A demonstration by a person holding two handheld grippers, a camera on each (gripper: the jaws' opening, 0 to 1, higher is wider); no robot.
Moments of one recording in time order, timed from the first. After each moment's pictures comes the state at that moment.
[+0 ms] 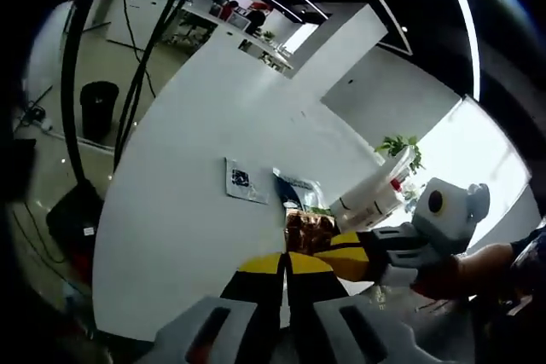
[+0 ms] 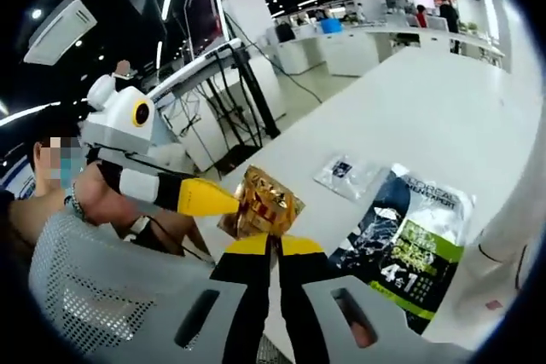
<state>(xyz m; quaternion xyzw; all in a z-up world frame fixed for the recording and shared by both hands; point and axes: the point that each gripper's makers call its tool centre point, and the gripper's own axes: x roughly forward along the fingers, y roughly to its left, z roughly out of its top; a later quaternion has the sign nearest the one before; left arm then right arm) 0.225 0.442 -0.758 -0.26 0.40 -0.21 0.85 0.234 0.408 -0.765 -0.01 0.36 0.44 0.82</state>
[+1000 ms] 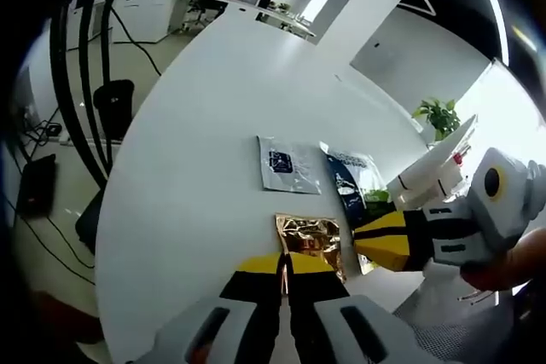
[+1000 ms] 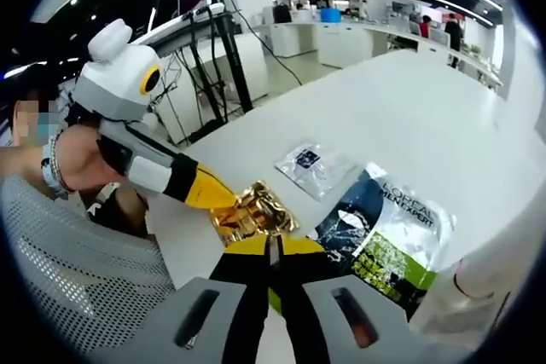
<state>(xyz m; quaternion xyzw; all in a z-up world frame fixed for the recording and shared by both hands) 0.252 0.452 -0.805 -0.19 0.46 -0.16 0.85 0.256 0.395 -0.780 -0.09 0.34 0.43 0.83</state>
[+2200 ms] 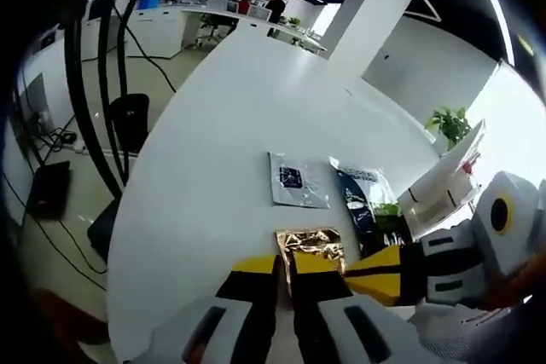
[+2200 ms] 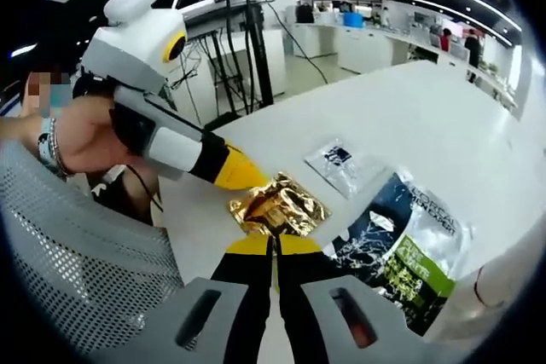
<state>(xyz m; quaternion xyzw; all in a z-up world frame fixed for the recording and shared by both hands) 0.261 0.459 -0.791 -0.18 0.42 -0.13 0.88 0.244 0.407 -0.792 -0.12 0.33 0.46 0.81</state>
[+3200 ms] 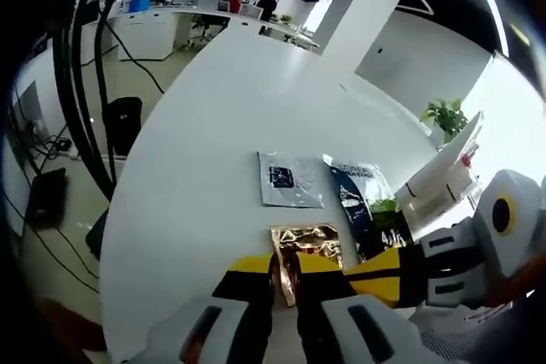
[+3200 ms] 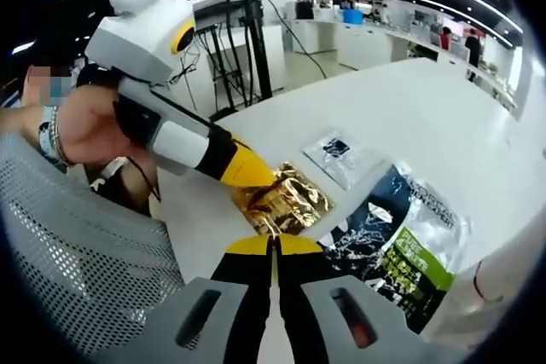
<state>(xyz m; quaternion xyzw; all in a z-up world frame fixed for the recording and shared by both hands) 0.261 0.449 -0.801 -0.17 0.44 -0.15 0.87 0.239 0.402 -0.800 -0.14 0.35 0.46 0.81</state>
